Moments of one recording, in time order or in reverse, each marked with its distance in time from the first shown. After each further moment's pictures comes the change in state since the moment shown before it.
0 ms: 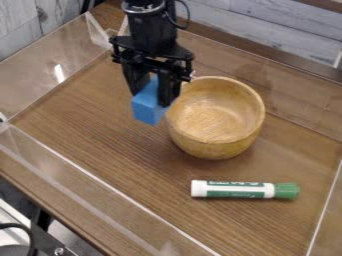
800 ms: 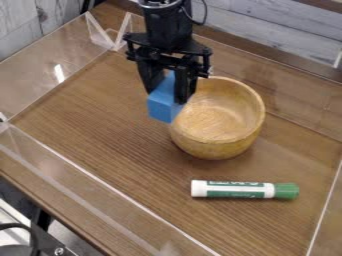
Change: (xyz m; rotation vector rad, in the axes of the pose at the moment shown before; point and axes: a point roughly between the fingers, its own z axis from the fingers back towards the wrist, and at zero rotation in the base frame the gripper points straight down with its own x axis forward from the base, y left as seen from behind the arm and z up) arm 0.011 -0.018 0.005 -0.014 -0.042 0.002
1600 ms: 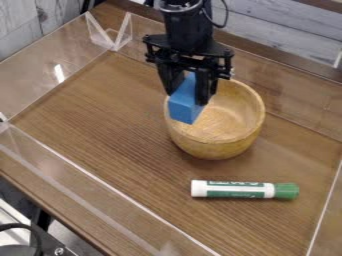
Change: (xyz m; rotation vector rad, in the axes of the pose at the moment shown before) arm 0.009 -0.020 -0.002 -0.021 -0.056 -0.018
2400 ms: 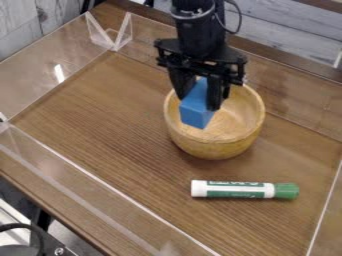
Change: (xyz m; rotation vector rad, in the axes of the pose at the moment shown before) arm -0.002 -0.015 -0.004 -0.005 -0.029 -0.031
